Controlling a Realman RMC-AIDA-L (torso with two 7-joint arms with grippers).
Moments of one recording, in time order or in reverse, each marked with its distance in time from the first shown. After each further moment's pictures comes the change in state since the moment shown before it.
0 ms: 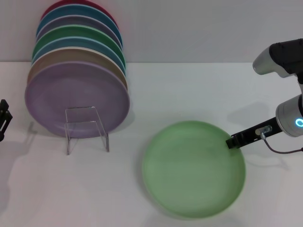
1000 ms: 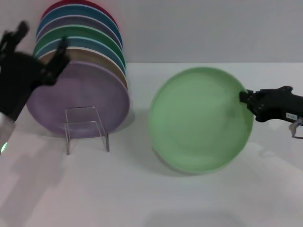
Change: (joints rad) left arm 0.155 0.133 0.112 -0.818 0.205 -0.382 0.178; right arm -0.414 0.008 -0.011 0.096 0.740 -0.440 -0.882
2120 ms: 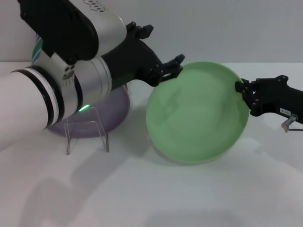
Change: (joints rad) left arm -0.082 -0.110 -0.095 -0.858 -0.297 -1.487 0.503; right arm 0.001 -0.001 -0.051 -0.076 0.200 -0.098 -0.334
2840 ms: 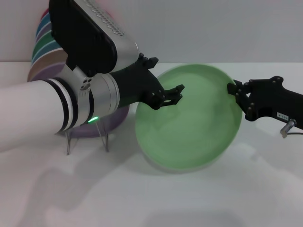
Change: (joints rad) left arm -0.096 -0.008 -0.039 0.176 -0.093 -0.075 0.071; right arm -0.050 -0.001 -0.033 0.058 0.068 0.067 -0.050
